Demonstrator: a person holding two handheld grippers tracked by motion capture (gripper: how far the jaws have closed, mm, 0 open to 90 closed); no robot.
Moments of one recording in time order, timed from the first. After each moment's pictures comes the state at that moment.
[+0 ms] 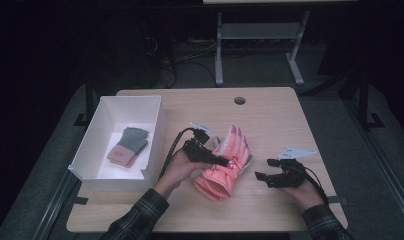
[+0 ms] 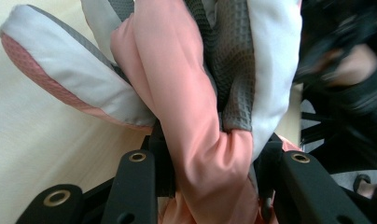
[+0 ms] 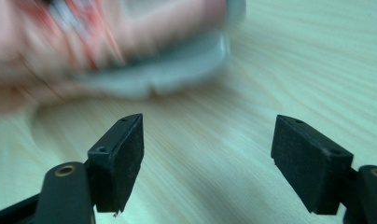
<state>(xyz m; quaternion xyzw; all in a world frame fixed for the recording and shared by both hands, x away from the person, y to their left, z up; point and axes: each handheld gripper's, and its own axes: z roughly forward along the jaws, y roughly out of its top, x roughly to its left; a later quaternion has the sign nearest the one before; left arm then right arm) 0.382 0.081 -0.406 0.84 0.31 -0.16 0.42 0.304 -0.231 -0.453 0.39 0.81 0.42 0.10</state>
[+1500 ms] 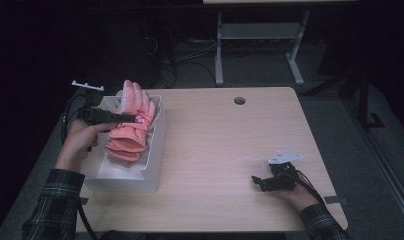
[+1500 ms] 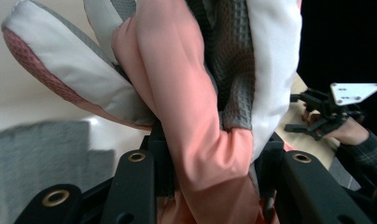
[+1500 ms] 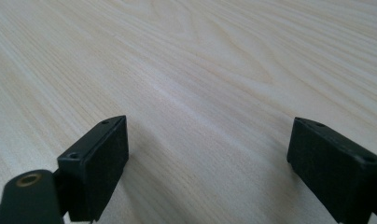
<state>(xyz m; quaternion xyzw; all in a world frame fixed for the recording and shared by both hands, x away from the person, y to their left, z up) 0.412 0.335 -0.306 0.76 0.48 -0.05 0.44 0.309 -0.217 -0.482 0.40 0.83 0.36 0.15</state>
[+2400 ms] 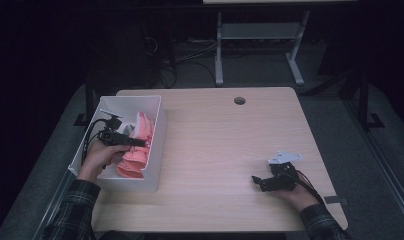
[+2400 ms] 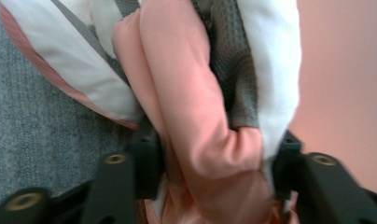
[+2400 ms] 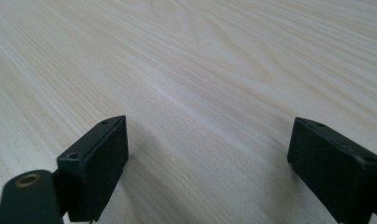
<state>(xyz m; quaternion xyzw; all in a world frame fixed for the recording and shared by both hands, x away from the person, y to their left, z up) 0.425 0.326 -0.411 0.78 0.52 -0.08 0.35 0.309 -0.217 -0.482 0.40 0.83 0.36 0.15</state>
